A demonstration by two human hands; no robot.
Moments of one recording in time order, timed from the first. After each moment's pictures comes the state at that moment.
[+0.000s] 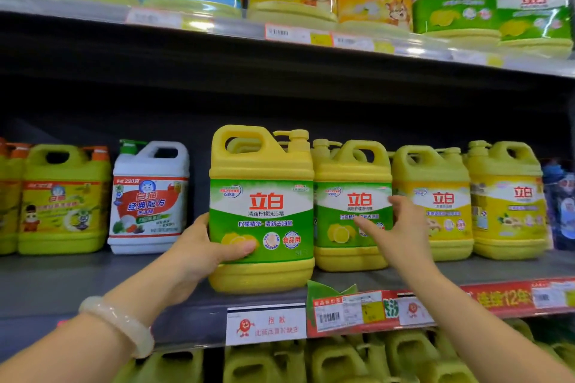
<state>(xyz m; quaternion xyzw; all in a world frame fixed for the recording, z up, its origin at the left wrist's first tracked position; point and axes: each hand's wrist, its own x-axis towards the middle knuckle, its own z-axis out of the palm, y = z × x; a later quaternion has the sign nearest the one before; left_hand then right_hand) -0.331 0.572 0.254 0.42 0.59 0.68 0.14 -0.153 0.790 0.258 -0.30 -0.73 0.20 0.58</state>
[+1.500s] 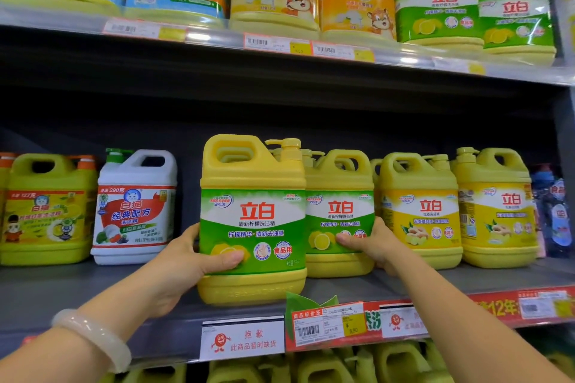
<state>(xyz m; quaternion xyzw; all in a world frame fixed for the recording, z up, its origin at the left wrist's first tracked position) -0.326 0.579 0.256 0.43 0.58 0.68 0.17 -0.180 0.871 0.261 -0.26 -0.74 0.46 0.41</state>
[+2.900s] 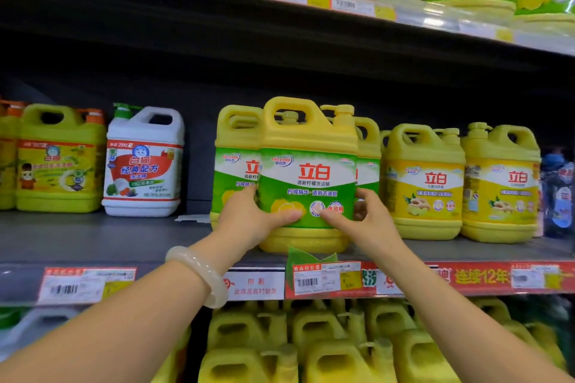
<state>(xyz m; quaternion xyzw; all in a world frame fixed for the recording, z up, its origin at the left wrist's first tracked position) -0.286 0.638 0.248 0.38 0.73 0.57 -0.06 -0.154 0.781 0.236 -0.12 -0.77 0.40 0.48</state>
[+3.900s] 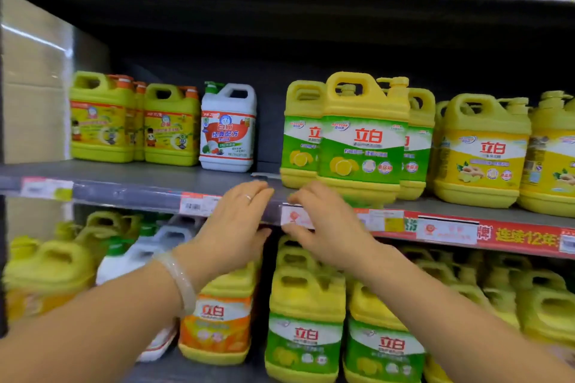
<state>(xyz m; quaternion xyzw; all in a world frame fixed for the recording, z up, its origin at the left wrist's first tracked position) -0.272 0.494 0.174 0.48 0.75 0.16 -0.42 -0.158 0.632 0.199 0.04 -0.93 -0.01 0.36</state>
